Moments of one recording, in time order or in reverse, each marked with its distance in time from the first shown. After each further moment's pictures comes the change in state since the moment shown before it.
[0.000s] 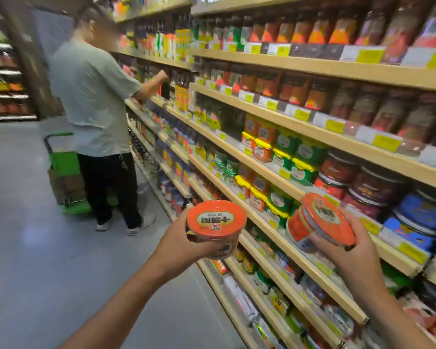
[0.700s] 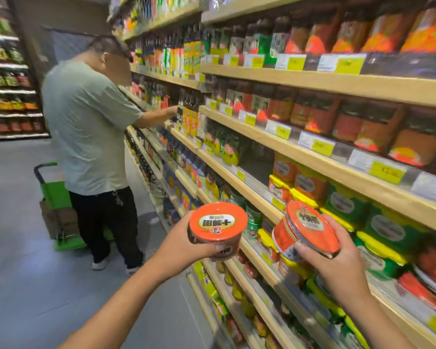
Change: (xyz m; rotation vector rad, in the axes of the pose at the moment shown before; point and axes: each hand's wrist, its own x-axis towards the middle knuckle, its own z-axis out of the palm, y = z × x) left_hand 0.307 -0.042 -0.072 0.025 -0.015 0.043; right_hand 0.276 0.039 0.179 0.027 -0.050 -0.068
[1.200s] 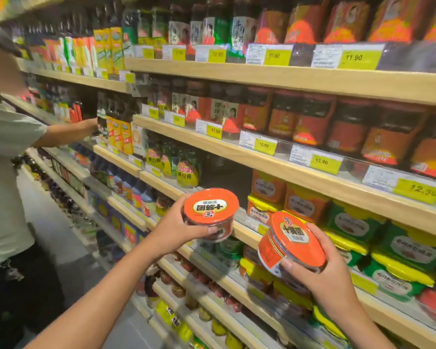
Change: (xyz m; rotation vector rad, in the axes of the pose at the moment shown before) left_hand 0.255 -0.054 -0.020 -0.023 -0.339 0.080; right_hand 0.080 0.025 0.080 -0.009 0.211 0.120
